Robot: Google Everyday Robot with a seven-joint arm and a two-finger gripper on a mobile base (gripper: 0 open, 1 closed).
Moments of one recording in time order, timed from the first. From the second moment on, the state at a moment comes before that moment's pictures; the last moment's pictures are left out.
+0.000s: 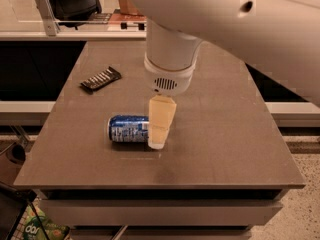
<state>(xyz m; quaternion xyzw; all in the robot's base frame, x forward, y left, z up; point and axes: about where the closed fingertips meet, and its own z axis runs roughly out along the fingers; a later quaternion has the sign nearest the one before) 0.467 -0.013 0.903 -0.63 0.77 -0.04 0.10</state>
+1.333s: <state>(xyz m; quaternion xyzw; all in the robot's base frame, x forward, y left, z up) 0.460 0.073 0.868 -0.66 0.74 0.00 0.11</state>
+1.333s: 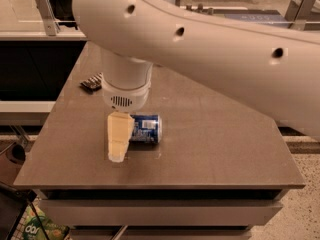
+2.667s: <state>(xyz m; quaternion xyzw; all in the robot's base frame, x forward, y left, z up) 0.465 0.081 0.856 -0.66 0.74 -0.01 0.12</state>
